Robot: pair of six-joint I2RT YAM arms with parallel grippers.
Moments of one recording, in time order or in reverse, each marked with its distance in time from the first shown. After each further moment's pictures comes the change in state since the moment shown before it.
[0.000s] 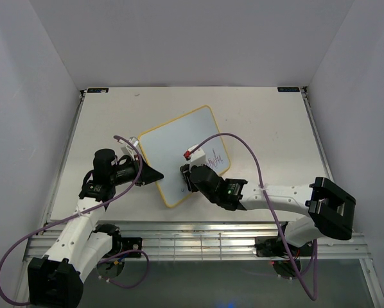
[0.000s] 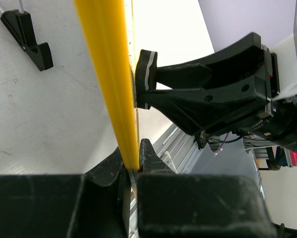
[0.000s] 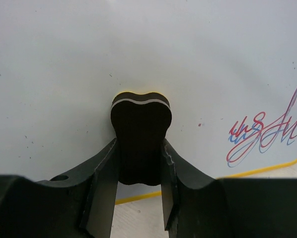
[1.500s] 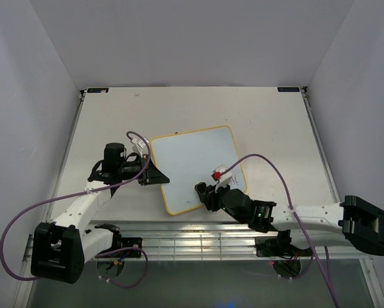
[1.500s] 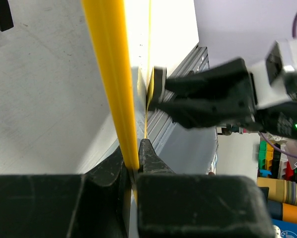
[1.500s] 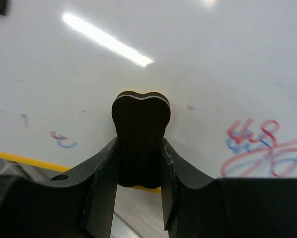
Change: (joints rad) left arm -0.020 0.246 0.047 -0.001 0.151 -0.031; right arm 0.083 -0.305 -0.417 0.257 -0.092 0.068
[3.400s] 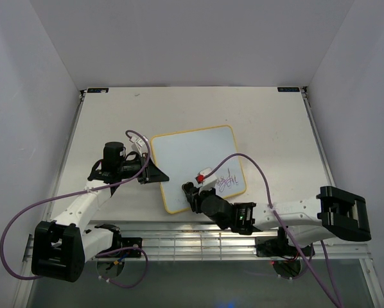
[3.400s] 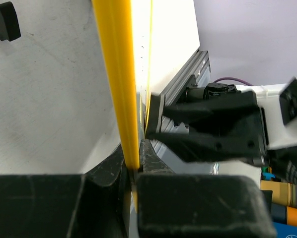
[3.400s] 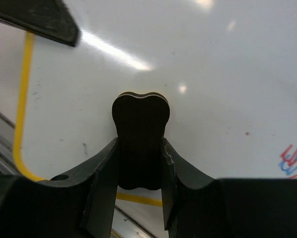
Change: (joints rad) left arm 0.007 0.018 0.007 0.028 -0.001 -0.006; right arm 0.126 0.156 0.129 -0.029 0.249 0.087
